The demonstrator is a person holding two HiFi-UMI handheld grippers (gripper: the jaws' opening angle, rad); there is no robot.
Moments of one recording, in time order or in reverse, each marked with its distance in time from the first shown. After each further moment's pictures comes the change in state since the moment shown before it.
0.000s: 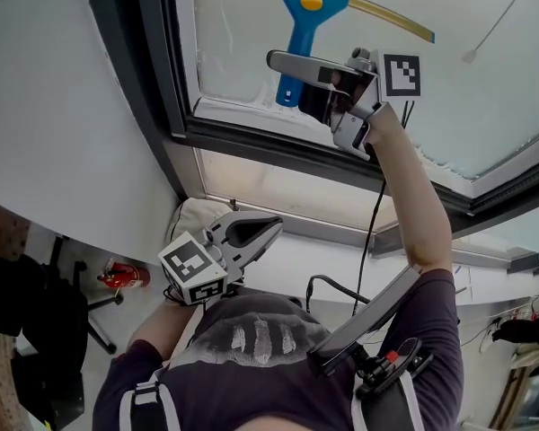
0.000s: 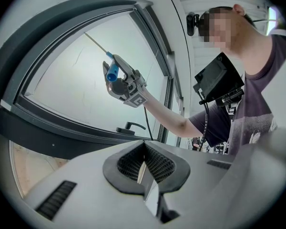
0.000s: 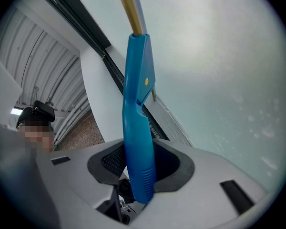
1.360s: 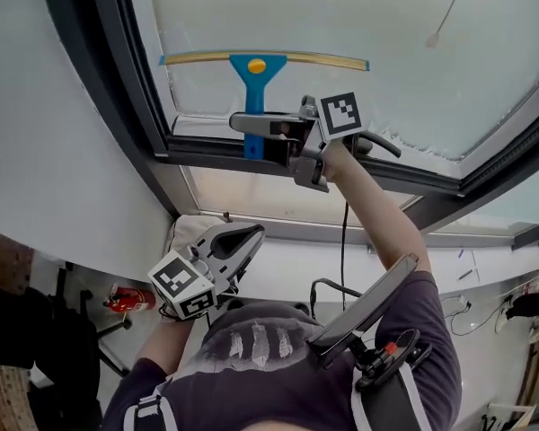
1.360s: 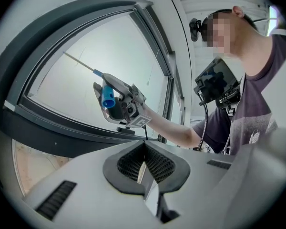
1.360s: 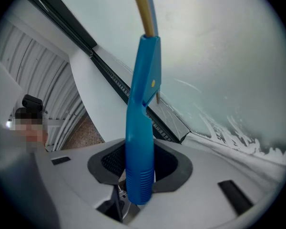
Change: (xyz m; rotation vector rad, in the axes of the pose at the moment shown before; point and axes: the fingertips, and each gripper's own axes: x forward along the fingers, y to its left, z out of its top) left arm -0.002 -0.001 0.001 -0.003 0.004 0.009; right arm -0.006 -0.029 -0.072 0.125 -0.004 -0.008
